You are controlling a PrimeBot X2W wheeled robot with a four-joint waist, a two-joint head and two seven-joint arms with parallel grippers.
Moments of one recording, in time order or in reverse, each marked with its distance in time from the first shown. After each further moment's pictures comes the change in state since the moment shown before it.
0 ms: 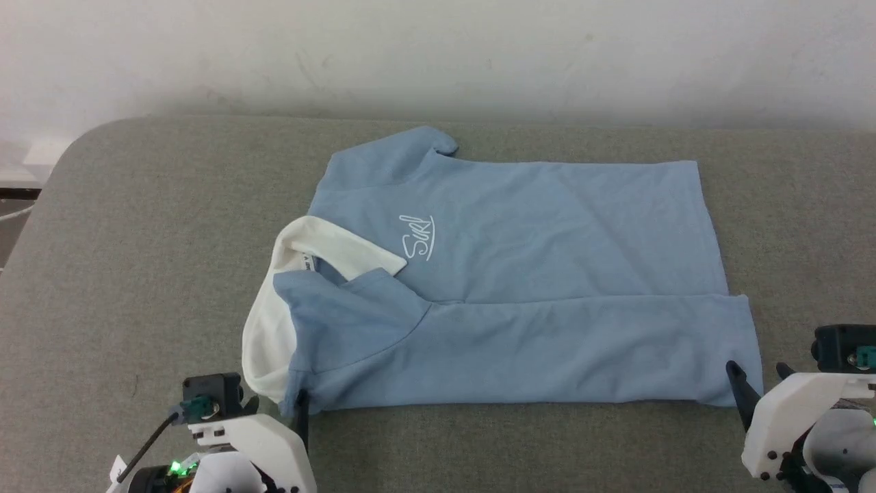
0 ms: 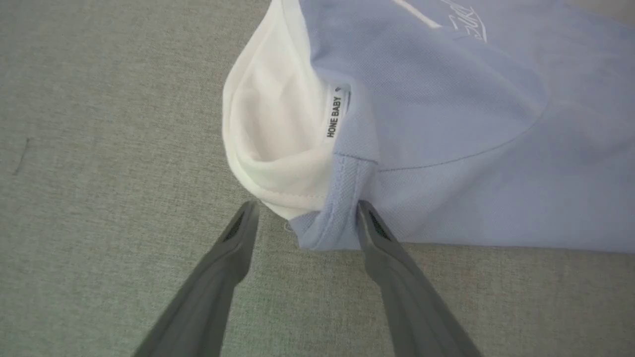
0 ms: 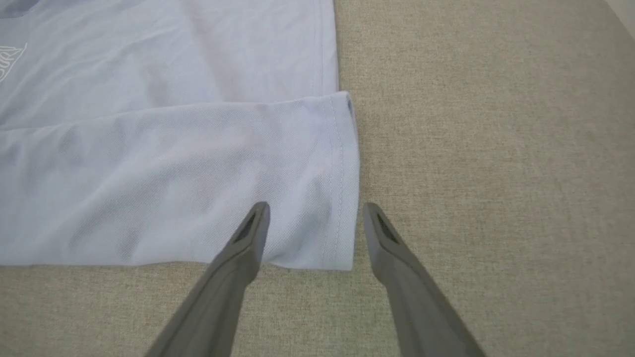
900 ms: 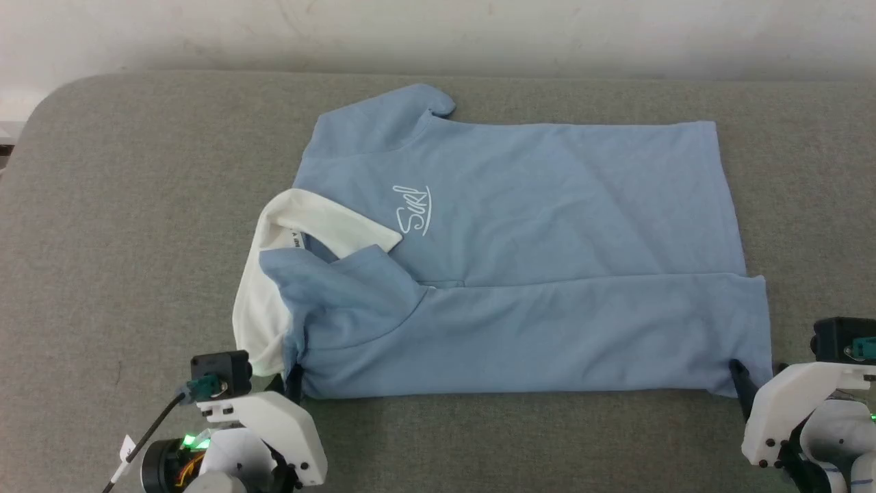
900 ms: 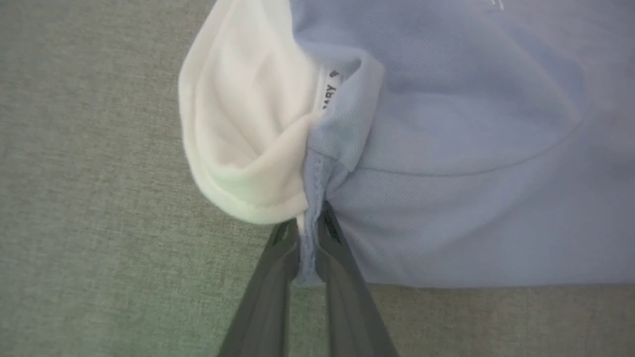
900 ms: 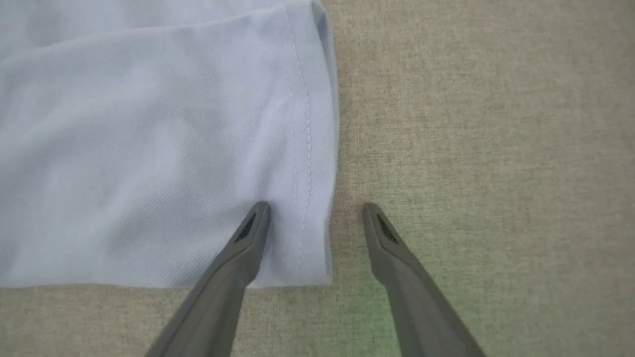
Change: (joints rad) left arm -0.073 -0.021 -0.009 0.071 -0.020 -0.028 -0.043; right arm -0.058 0.019 -0.039 0.089 -0.036 0.000 0.000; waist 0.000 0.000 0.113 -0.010
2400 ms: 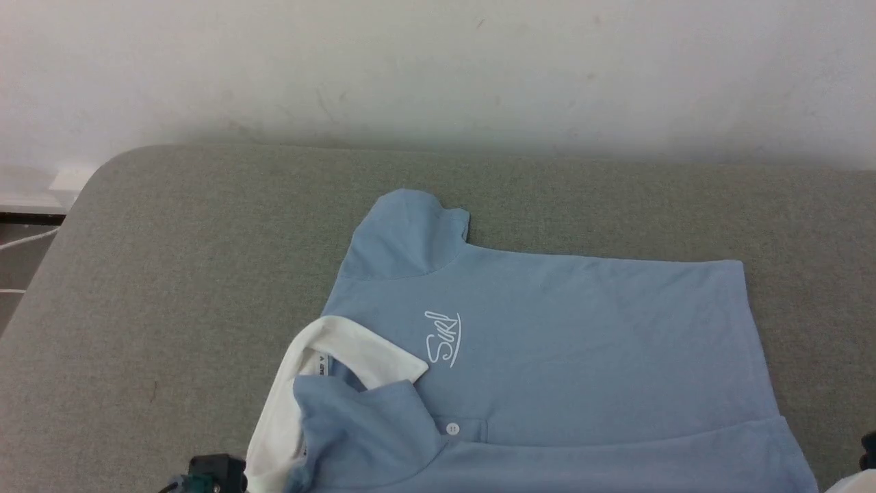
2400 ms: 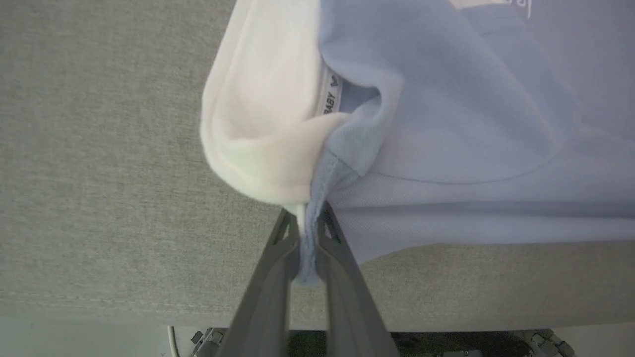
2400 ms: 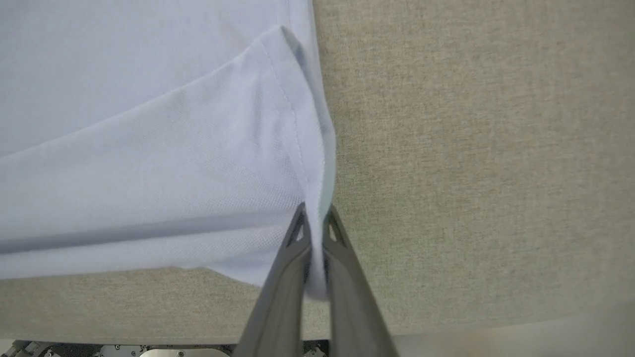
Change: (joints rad) left arm 0.297 0.142 -0.026 -0.268 -0.060 0.063 0.205; right arm 0.309 -0.002 -0.097 -0.255 0.104 0.002 0.281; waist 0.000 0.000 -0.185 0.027
